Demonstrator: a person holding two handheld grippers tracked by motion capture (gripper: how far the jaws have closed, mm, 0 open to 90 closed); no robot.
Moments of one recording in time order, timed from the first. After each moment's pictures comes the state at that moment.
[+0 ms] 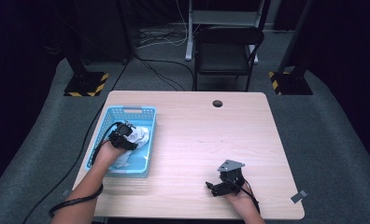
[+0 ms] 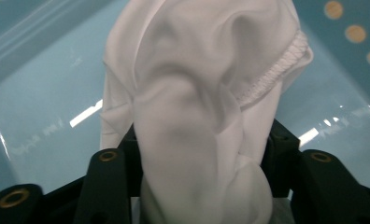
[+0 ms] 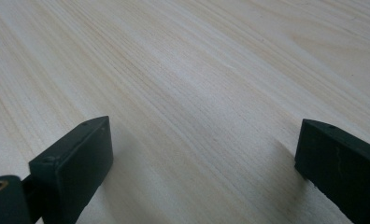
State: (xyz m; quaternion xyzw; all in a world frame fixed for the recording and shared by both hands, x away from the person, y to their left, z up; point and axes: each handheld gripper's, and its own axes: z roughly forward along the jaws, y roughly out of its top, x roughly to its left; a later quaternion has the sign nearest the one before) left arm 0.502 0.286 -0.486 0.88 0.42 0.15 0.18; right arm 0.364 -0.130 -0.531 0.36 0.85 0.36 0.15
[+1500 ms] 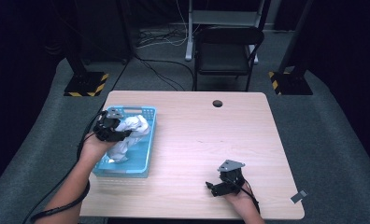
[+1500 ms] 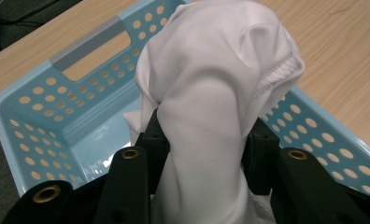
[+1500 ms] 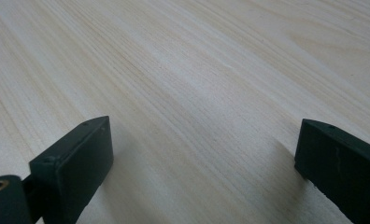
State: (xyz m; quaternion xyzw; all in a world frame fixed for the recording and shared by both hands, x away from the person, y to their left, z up) left arm 0.462 0.302 -0.394 0.85 0.38 0.21 0.29; right arm 0.364 -0.130 -0.531 0.36 0.85 0.36 0.15
